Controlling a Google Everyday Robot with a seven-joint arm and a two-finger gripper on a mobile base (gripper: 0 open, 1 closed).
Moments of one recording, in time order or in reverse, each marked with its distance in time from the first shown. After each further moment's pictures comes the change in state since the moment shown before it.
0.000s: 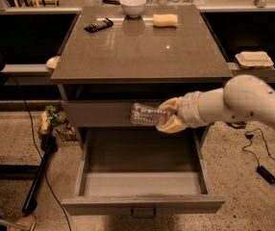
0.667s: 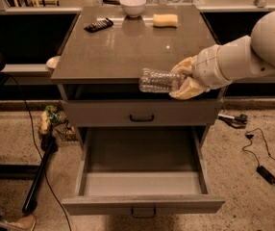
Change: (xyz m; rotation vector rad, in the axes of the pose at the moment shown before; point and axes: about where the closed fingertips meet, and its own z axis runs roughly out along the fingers) arm -0.057 -0.073 -0.090 0.030 0.073 -0.107
